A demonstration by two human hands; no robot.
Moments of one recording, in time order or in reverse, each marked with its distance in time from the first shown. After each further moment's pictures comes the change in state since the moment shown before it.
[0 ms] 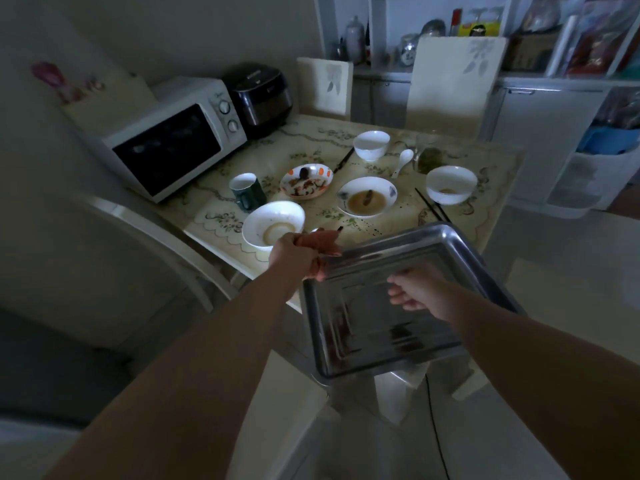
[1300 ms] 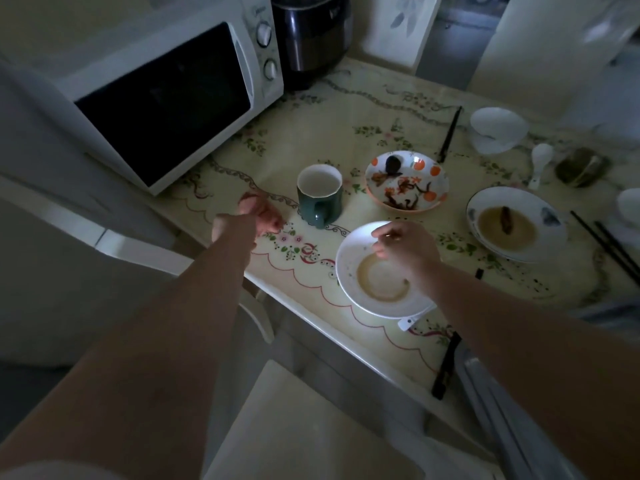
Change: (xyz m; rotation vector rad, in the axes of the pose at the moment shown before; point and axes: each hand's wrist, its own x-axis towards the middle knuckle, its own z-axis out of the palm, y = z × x) left_hand 0.357 -0.039 -0.324 -0.076 0.406 -0.312; right_hand 0.249 -0.227 0.248 -0.053 0.255 -0.168
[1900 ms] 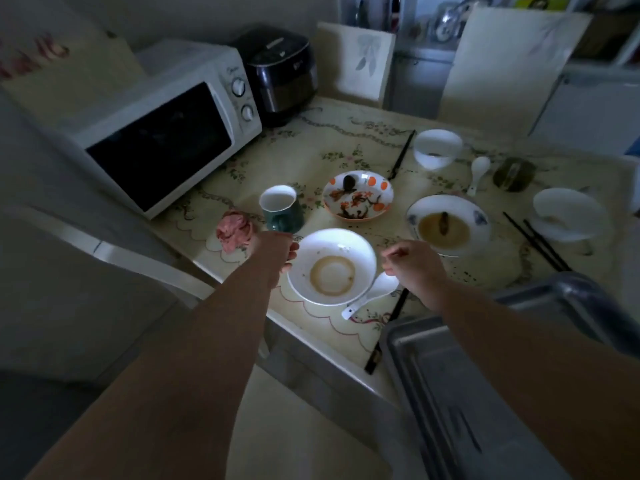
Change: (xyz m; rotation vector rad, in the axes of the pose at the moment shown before) left_hand -0.162 -0.005 0.085 0.045 -0.195 0.073; right_hand -0.047 0.060 -0.118 -0.037 -0.010 -0.041
